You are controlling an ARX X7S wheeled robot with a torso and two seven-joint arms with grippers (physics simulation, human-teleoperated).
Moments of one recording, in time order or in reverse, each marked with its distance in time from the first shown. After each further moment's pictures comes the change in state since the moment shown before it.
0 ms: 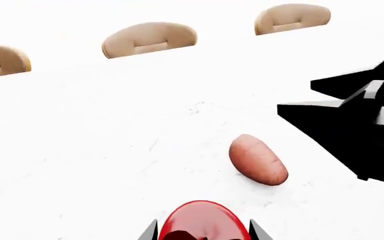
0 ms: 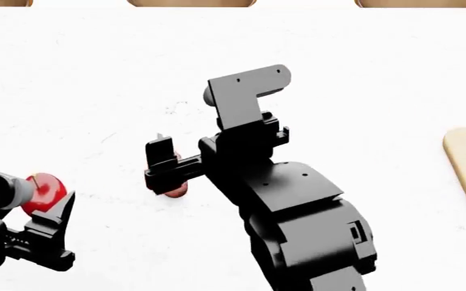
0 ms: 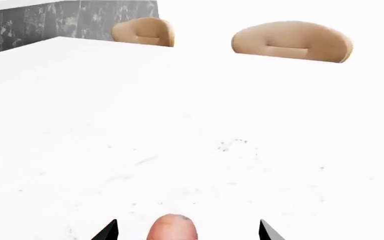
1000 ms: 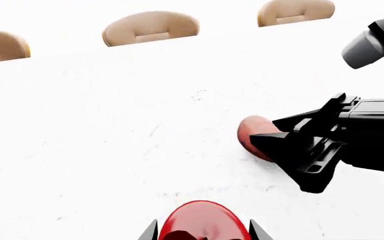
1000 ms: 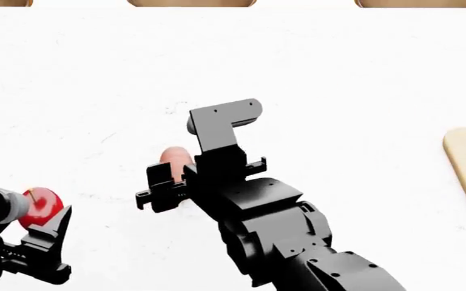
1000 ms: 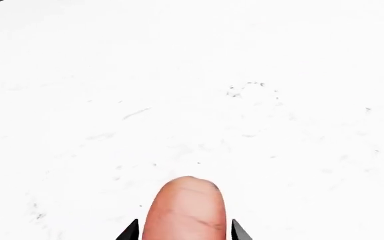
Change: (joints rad) left arm 0.067 -0.017 -0.018 -0.002 -0.022 0.042 -0.008; right arm 0.275 -0.059 -1.096 0.720 0.994 -0.607 0.070
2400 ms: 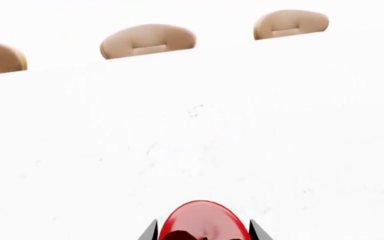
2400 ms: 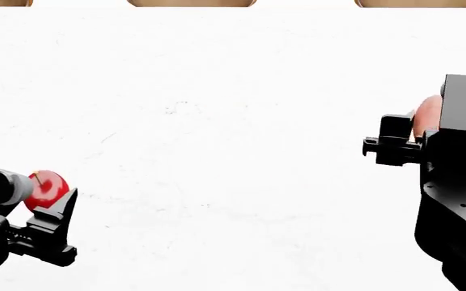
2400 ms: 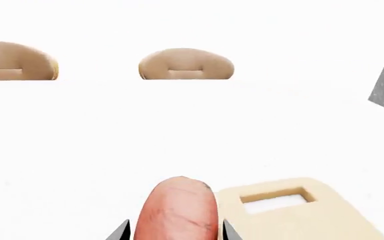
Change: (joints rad) left arm -0.059 0.000 0.033 -0.055 -0.019 0.039 -0.015; right arm 0.048 0.768 -0.009 -0.680 0.013 -0.143 0.727
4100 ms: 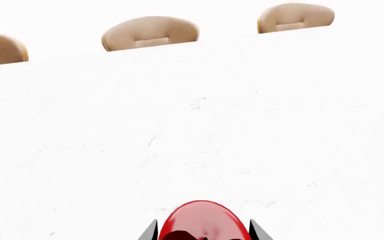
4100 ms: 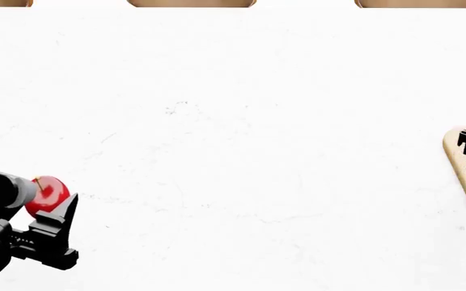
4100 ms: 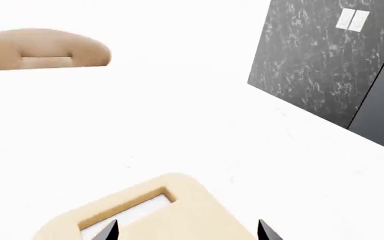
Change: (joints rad) left arm 0.014 -0.011 0.014 -0.026 -0.026 0.025 -0.033; right arm -0.058 -0.274 0.714 0.759 -0.679 0.158 -0.186
